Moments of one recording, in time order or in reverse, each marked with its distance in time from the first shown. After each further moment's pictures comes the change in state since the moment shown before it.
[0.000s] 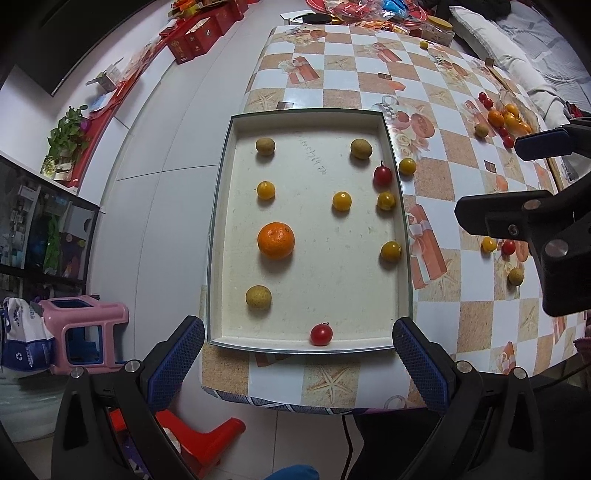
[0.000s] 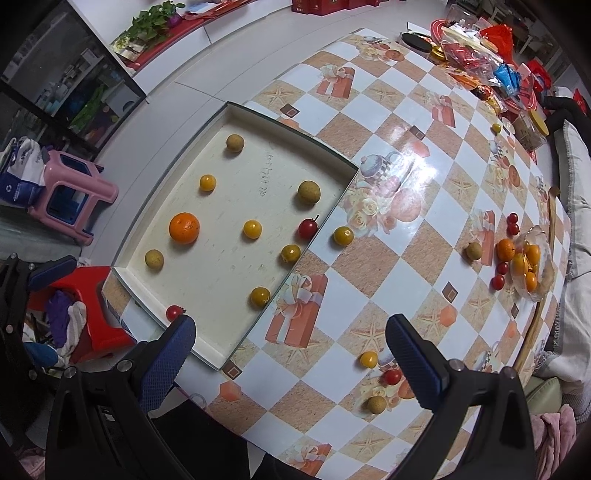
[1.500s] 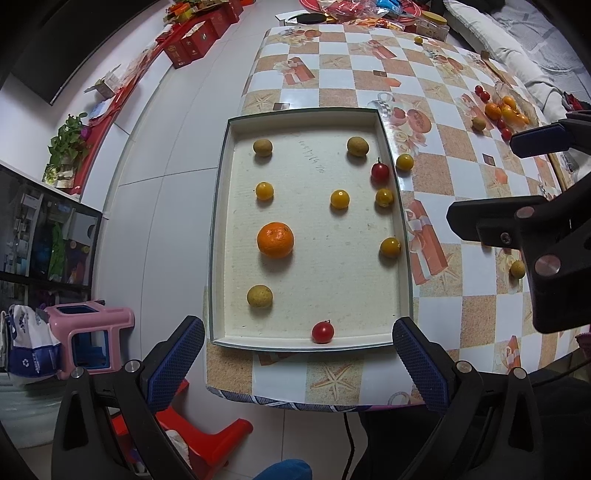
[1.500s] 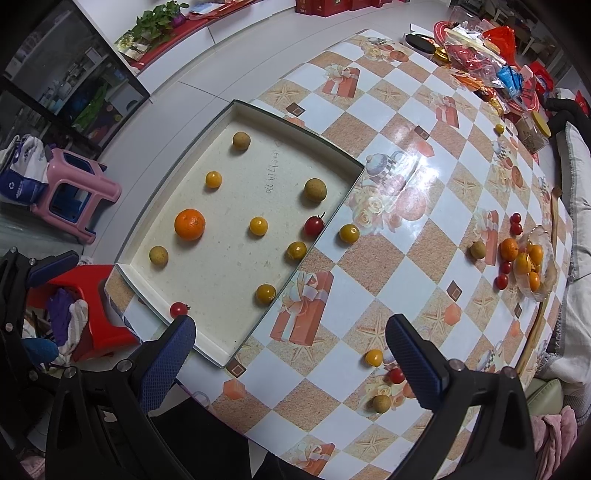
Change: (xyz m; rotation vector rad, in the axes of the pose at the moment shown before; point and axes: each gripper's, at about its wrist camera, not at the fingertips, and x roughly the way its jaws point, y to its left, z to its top) left arm -0.003 -0.002 -0.005 0.031 -0.003 0.014; right arm 0.000 0.007 -0.003 -0.001 0.000 0.005
